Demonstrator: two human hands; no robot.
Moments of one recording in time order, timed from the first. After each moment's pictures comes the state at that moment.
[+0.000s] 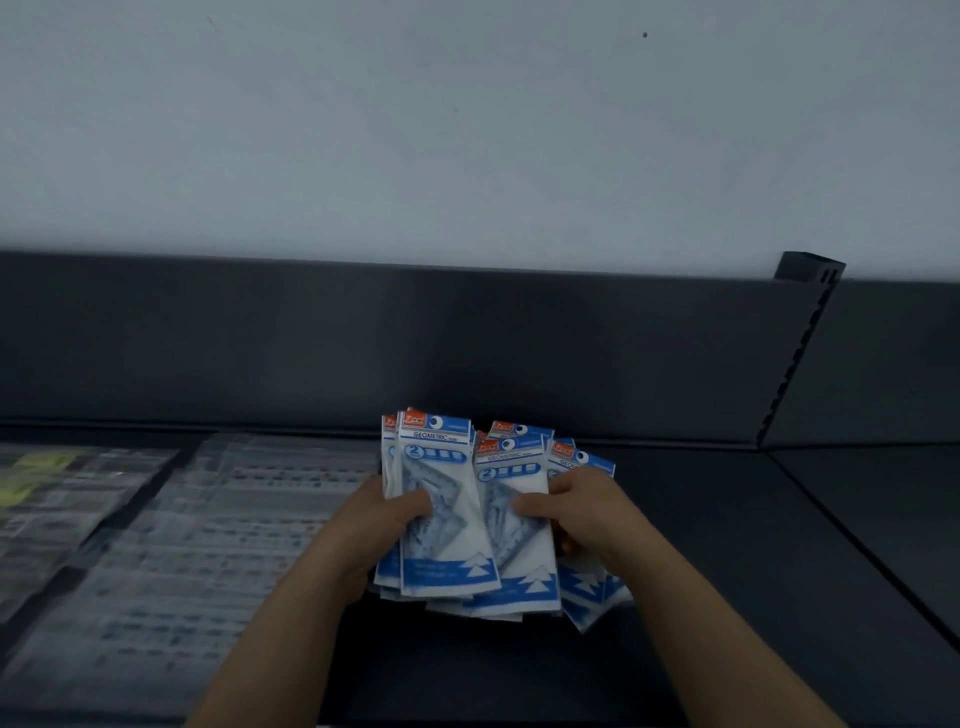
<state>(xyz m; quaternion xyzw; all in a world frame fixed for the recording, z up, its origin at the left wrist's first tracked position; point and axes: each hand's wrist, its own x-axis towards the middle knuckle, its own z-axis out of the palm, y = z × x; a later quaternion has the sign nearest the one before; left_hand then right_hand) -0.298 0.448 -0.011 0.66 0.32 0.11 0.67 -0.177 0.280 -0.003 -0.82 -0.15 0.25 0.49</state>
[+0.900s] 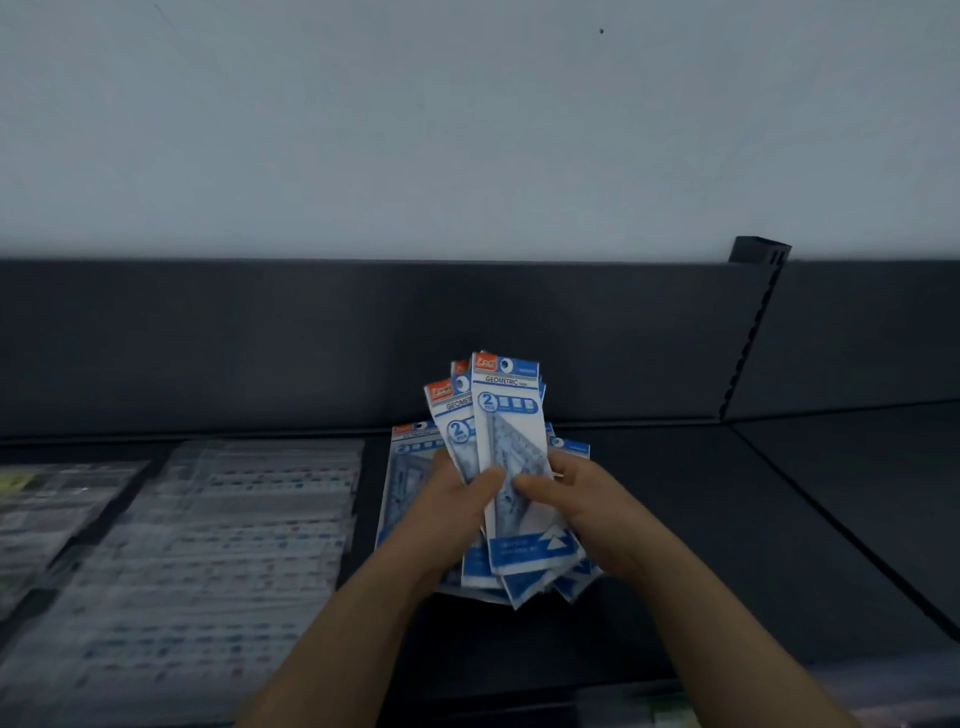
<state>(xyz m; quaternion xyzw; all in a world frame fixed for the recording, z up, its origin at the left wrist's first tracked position) -0.277 0.396 -0.010 0.70 0.14 0.10 0.70 -0.196 0.261 -0.009 -0.65 -0.19 0.30 0.67</state>
